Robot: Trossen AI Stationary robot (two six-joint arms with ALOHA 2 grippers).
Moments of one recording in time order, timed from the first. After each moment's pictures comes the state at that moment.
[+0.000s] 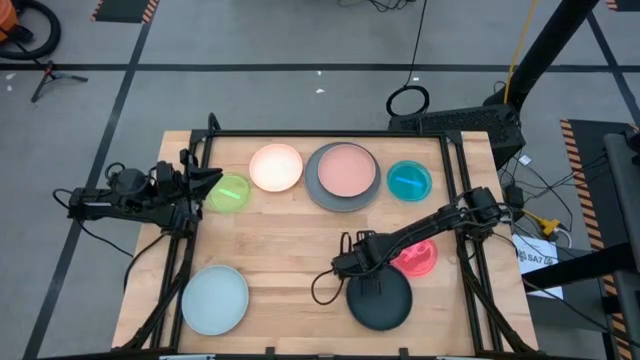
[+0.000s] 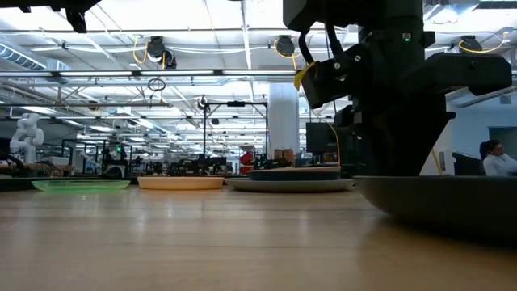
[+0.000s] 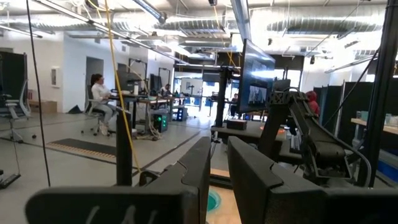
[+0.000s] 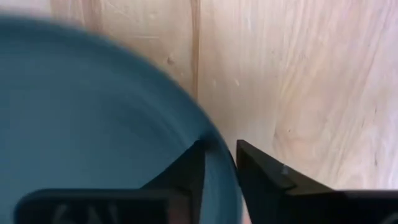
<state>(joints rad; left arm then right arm) -0.10 0.15 0.41 0.03 -0.34 0.02 0.33 1.94 1.32 -0.92 -0.01 0.30</state>
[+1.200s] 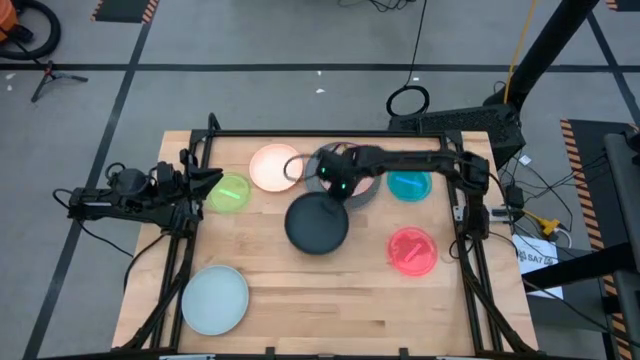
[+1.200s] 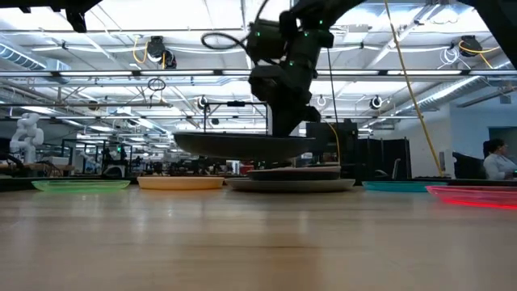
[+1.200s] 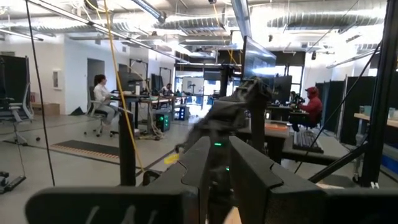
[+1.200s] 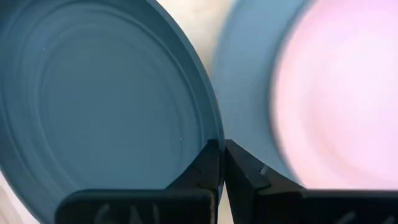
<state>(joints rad) -0.10 0.15 0.41 0.02 -0.34 0.05 -0.25 1.94 1.55 -0.87 -0.16 0.38</state>
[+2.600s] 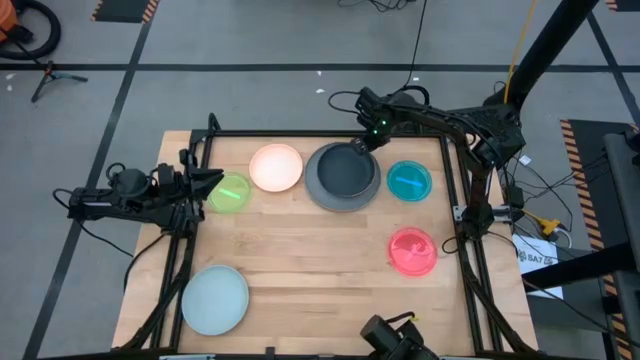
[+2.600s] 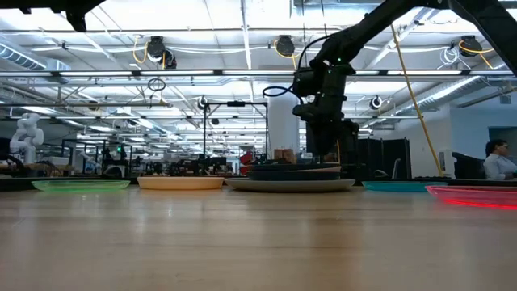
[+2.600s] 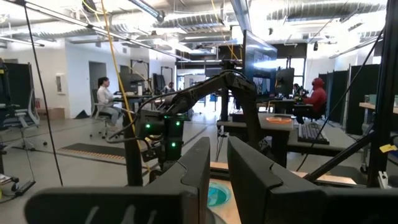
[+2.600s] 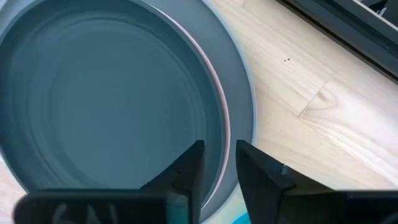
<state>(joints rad) -0.10 0.15 0.41 0.00 -0.34 0.09 -0.74 1.93 1.55 -1.01 -0.13 0.27</state>
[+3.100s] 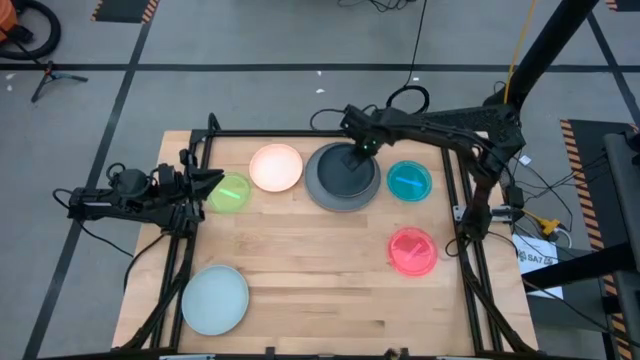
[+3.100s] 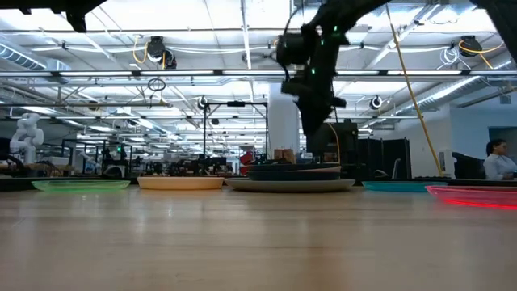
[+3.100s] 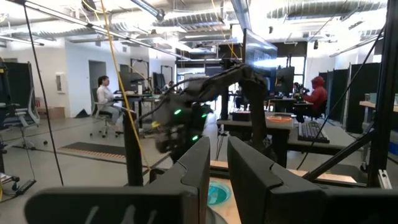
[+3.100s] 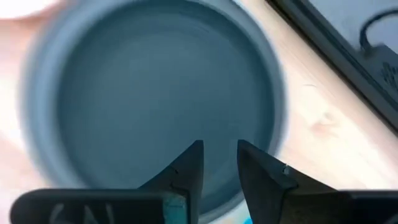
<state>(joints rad) -0.10 0.15 0.41 0.00 -0.34 0.09 -0.49 1.83 1.55 -0.99 0.08 0.30</state>
